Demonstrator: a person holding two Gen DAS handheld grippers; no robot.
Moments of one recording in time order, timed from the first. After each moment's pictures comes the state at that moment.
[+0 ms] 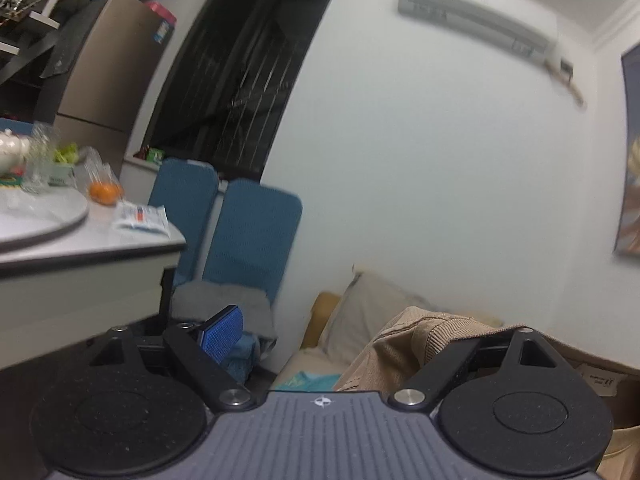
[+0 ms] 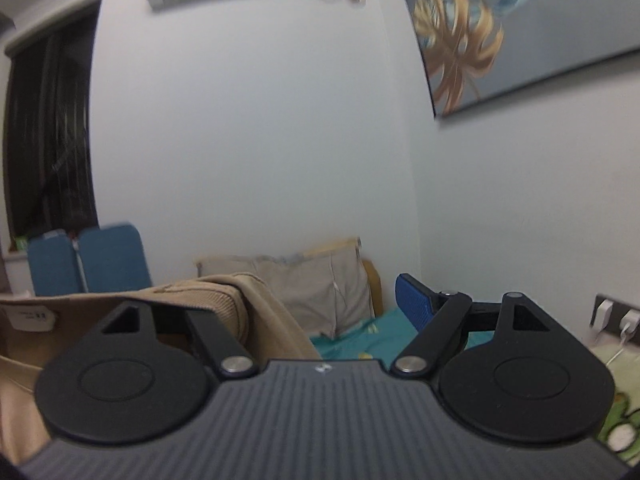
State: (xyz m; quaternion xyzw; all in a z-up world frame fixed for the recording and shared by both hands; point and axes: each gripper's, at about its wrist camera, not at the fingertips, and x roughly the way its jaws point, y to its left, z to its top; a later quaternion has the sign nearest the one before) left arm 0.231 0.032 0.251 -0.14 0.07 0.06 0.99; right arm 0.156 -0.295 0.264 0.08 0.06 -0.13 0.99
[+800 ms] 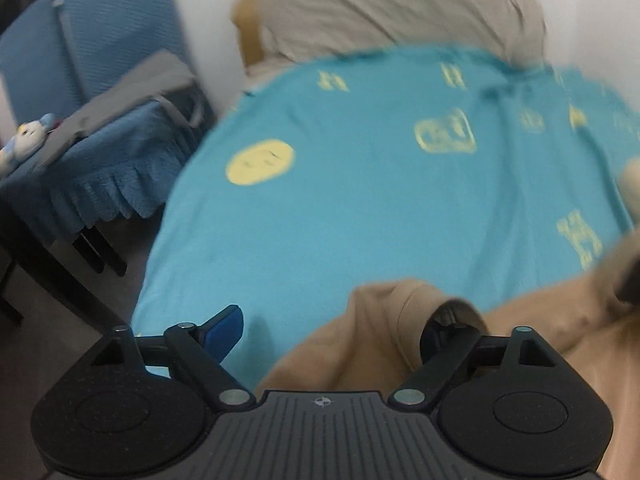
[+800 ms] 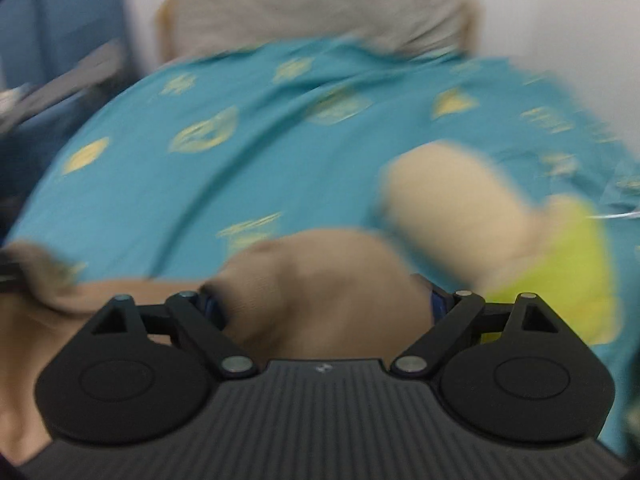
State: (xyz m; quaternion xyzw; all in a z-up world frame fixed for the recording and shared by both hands) left arm 0.573 -0.033 -0.143 0.10 0.44 -0.03 0.89; right arm 0.510 -0.308 -0.109 0.04 0.41 0.01 0.91
